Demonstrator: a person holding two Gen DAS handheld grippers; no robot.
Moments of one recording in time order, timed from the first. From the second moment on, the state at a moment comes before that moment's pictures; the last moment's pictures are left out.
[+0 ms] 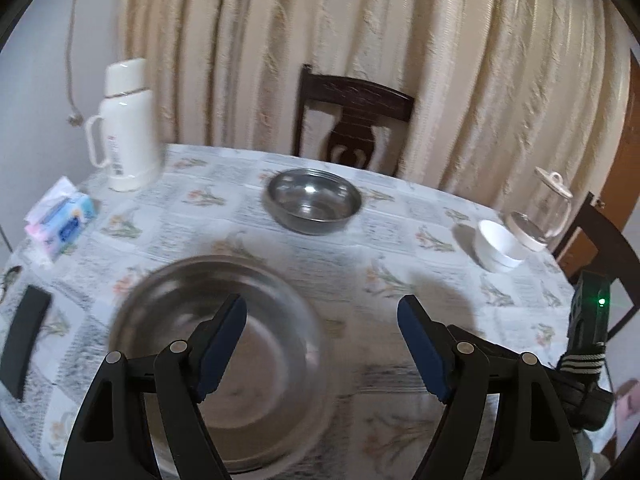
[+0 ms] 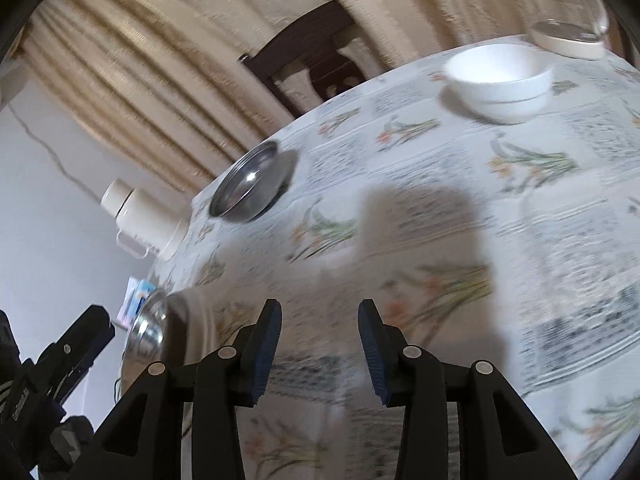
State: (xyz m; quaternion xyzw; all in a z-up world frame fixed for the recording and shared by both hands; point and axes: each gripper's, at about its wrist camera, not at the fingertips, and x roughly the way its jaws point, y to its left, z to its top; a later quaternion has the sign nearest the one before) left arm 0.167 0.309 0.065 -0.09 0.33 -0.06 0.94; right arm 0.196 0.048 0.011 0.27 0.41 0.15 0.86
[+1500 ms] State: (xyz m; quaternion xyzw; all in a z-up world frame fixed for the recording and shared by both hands) left arm 0.346 0.301 0.066 -0.20 0.45 -0.06 0.87; right arm 0.263 -0.013 0.012 0.31 0.42 0.13 0.84
